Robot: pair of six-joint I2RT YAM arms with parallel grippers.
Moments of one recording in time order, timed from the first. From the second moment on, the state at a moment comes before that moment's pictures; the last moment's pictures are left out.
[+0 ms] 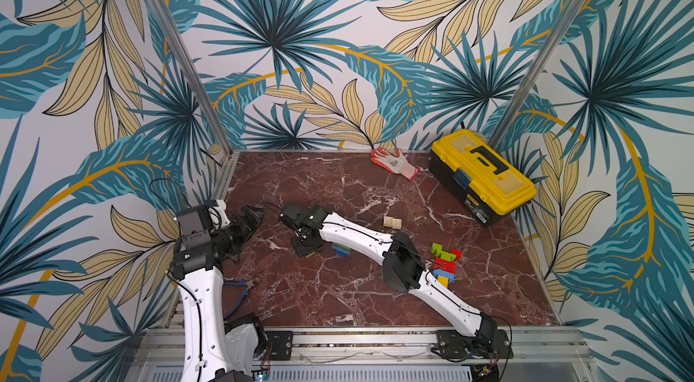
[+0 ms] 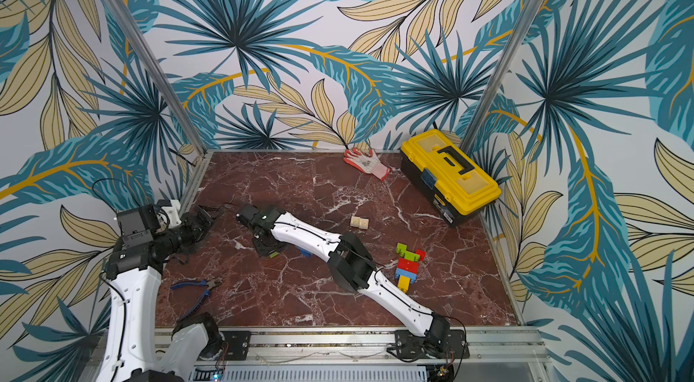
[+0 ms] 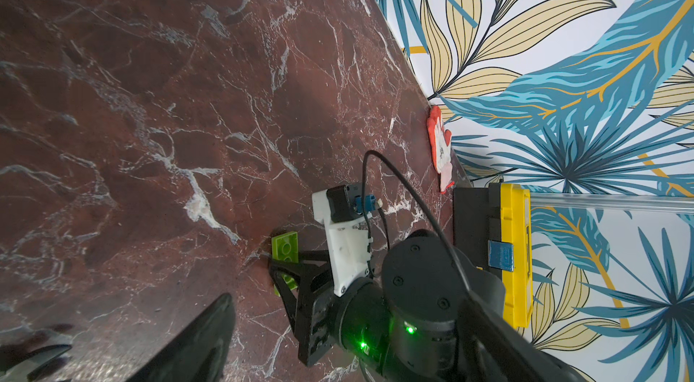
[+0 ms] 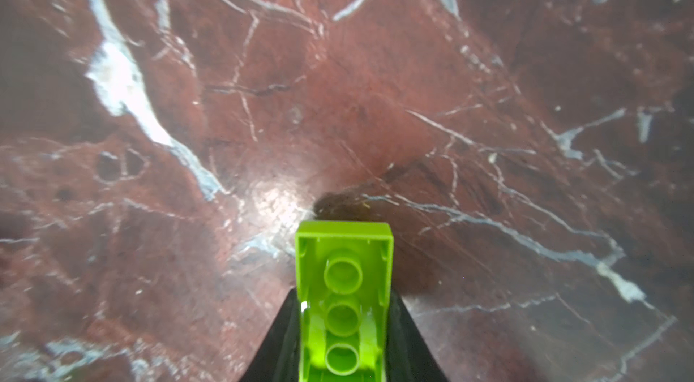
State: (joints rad) left arm 0.43 0.87 0.86 -0.75 0.65 -0.64; right arm 1.02 2.65 2.54 -1.14 0.03 0.44
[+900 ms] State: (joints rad) left arm -0.12 1.33 0.73 -0.34 0.69 -0.76; right arm 0.81 1.90 1.97 -1.31 -0.10 -0.04
